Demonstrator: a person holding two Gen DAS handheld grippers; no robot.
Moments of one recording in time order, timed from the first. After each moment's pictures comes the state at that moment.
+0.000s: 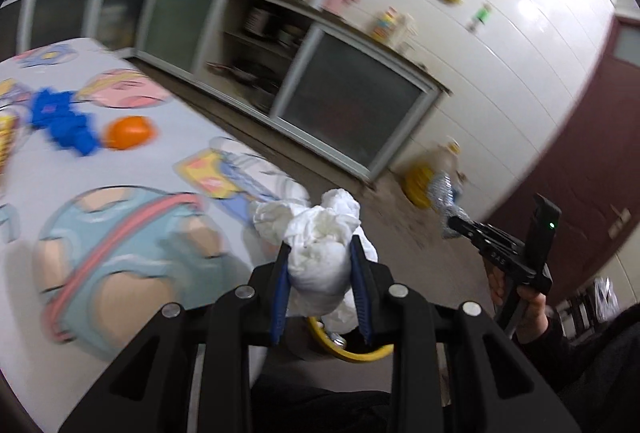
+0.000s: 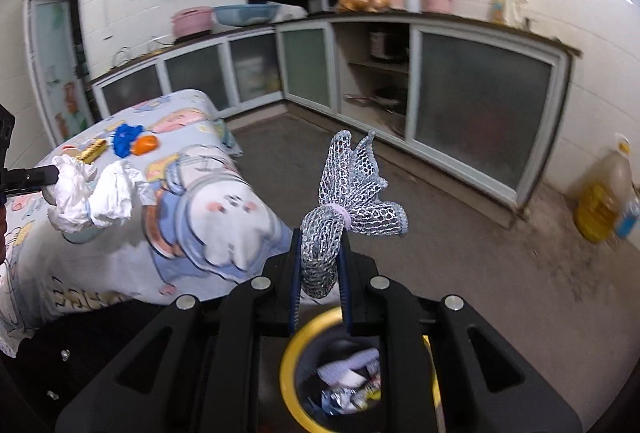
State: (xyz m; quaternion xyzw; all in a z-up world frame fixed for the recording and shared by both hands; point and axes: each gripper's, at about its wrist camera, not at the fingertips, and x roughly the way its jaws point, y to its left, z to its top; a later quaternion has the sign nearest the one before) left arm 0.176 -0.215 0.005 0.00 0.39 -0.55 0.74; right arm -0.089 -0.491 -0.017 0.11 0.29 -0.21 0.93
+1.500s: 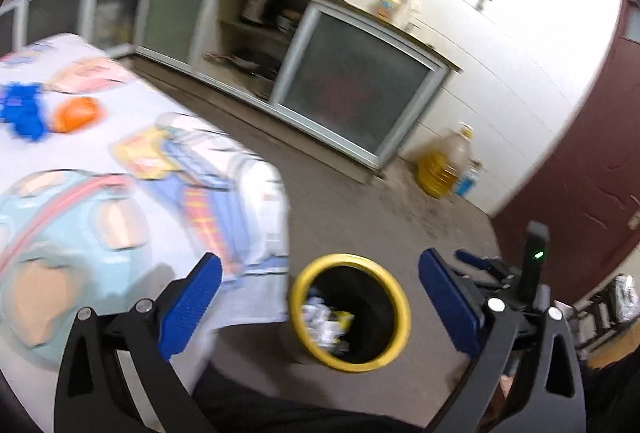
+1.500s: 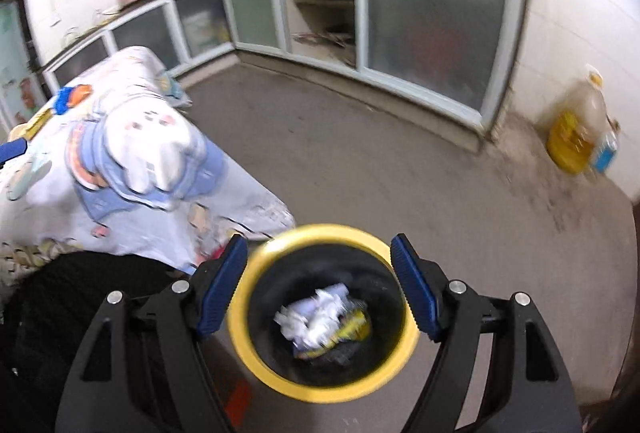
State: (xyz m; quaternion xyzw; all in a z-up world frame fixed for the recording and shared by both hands) left arm 0.141 -0.266 -0.019 0.02 0.39 -0.51 0.76; right arm -0.109 -0.515 -0.092 0.15 0.36 -0.26 0.88
